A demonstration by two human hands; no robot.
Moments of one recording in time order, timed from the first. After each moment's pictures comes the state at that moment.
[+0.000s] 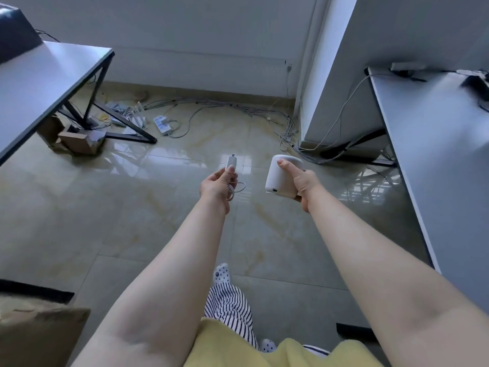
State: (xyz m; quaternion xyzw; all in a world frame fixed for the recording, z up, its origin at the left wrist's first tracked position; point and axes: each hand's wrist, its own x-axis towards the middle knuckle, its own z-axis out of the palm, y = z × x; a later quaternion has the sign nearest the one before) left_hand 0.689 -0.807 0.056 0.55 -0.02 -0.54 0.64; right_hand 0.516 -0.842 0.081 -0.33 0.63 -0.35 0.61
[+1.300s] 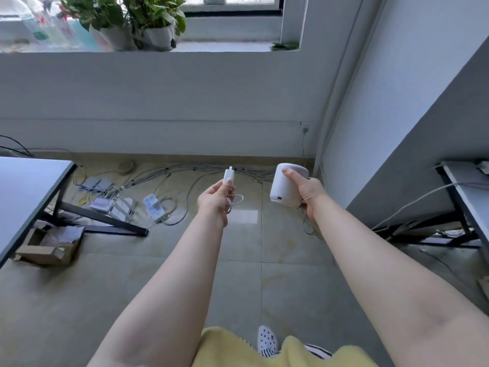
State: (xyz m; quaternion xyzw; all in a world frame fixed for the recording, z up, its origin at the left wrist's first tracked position) left_hand 0.909 -1.436 0.082 0.59 -0.05 -0.54 0.60; right_hand 0.719 -1.474 0.096 -0.30 0.63 -0.39 0.60
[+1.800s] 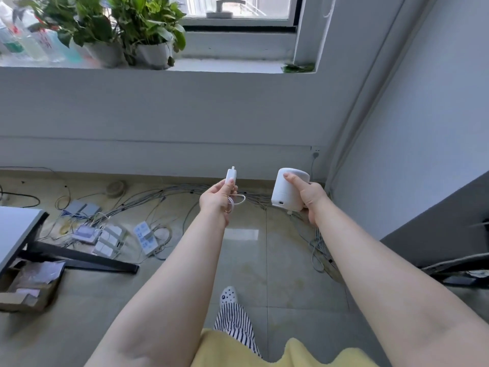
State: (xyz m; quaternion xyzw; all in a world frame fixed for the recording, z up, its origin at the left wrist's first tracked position) left_hand 0.980 -1.656 0.064 0.59 -0.08 -0.55 0.59; right_hand 0.788 -1.686 0.079 -0.30 0.64 -0.38 0.60
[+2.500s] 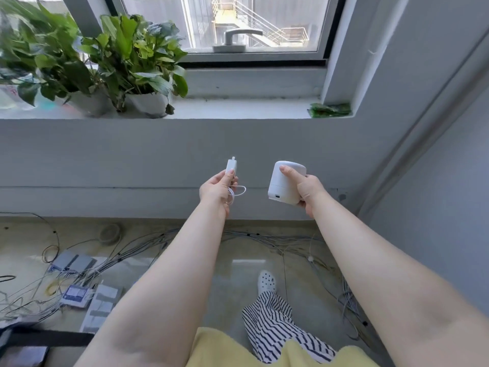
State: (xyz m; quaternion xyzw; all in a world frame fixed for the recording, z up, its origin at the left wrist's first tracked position) left_hand 1.095 -1.982 0.084 0.57 -0.10 -0.55 0.60; right_hand 0.908 -1.999 0.097 -0.31 0.61 -0.39 0.61
